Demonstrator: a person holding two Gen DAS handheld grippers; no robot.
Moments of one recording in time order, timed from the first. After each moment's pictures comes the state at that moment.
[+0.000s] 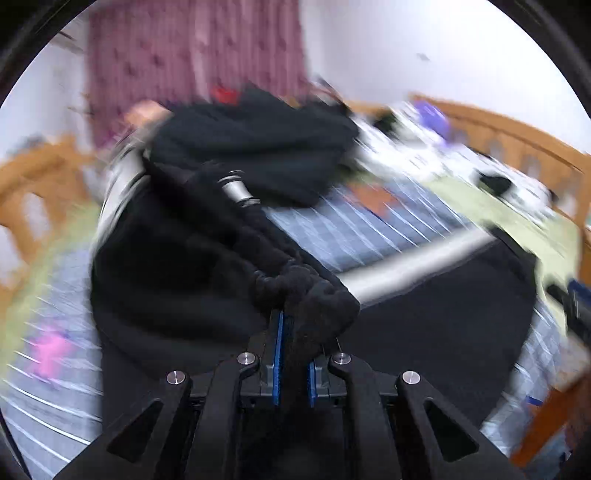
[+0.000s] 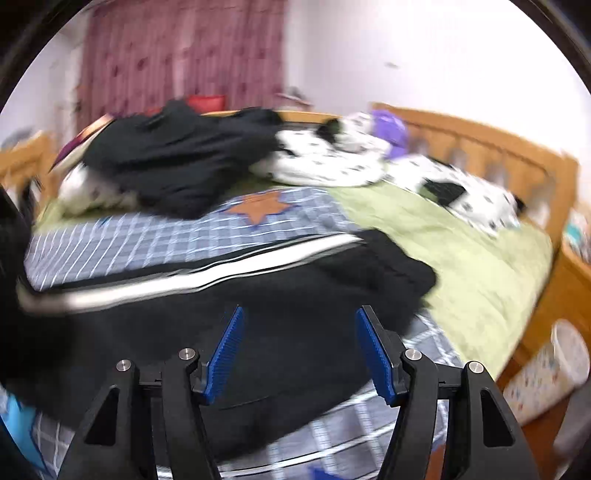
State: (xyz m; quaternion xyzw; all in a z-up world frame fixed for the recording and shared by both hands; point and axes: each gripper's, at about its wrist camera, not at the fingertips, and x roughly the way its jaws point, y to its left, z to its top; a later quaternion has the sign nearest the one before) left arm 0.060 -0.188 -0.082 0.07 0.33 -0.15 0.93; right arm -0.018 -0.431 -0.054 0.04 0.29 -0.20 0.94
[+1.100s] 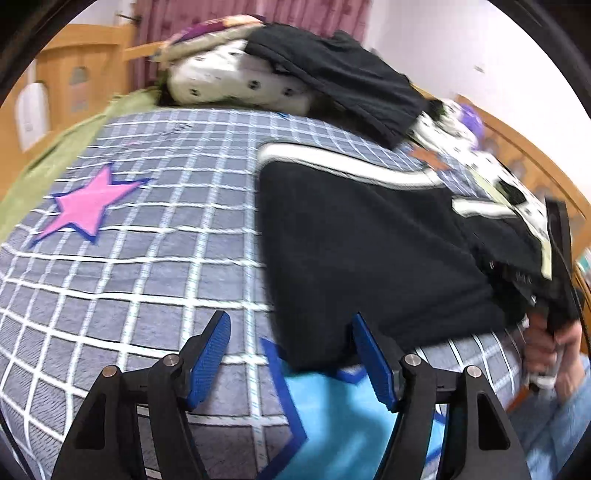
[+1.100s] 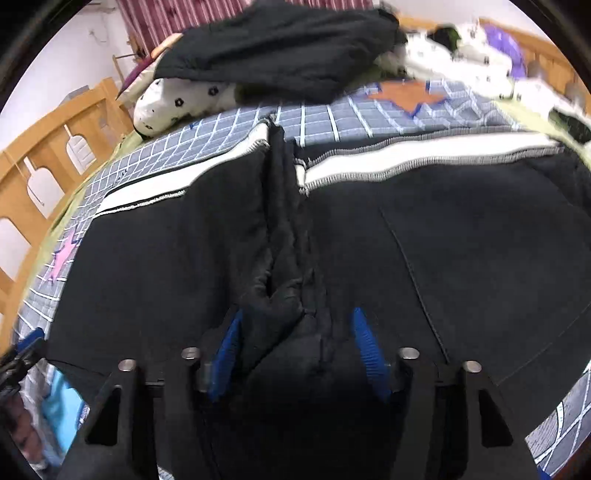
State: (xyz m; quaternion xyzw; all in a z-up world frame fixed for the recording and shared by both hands) left arm 0.013 0.023 -0.143 -0.04 0.42 -0.12 0.90; right arm 0.066 -0.326 -0.157 0.08 0.43 0.03 0.90
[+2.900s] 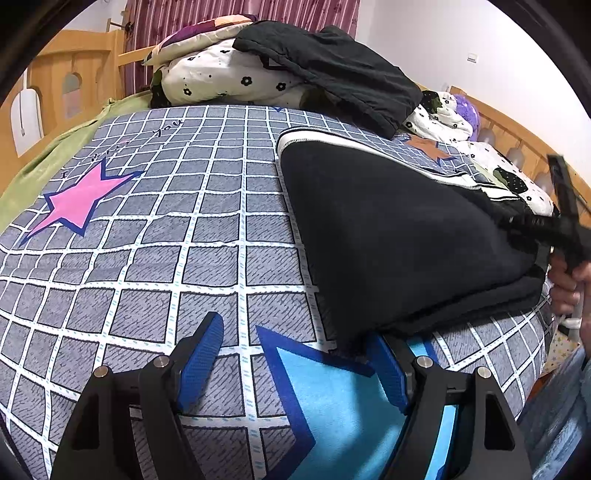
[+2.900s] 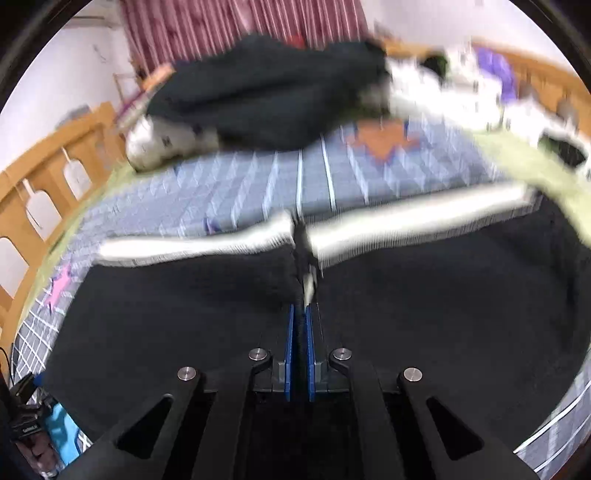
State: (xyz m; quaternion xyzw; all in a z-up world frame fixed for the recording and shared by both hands) left arm 0.013 0.021 -0.163 -0.02 0.40 -0.12 0.91; right arm 0.099 -0.385 -0.135 0.09 0.42 0.02 0.90
